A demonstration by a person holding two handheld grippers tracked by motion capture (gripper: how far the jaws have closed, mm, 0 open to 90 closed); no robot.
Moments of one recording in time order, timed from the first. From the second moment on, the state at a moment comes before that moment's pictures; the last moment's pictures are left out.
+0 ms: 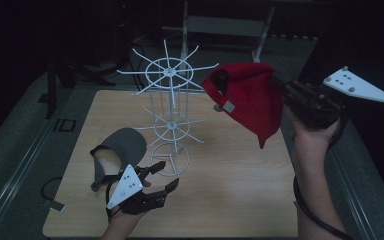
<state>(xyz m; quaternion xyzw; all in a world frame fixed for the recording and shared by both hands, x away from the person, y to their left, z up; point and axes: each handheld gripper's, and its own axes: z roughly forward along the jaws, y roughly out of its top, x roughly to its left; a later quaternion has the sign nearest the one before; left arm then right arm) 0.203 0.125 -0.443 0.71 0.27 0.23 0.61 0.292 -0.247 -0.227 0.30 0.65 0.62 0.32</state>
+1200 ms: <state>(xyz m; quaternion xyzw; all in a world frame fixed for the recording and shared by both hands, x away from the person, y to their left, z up) 0.201 0.143 -0.455 0.69 0.31 0.25 0.61 0.263 -0.255 -0.322 0.31 0.69 0.61 0.25</state>
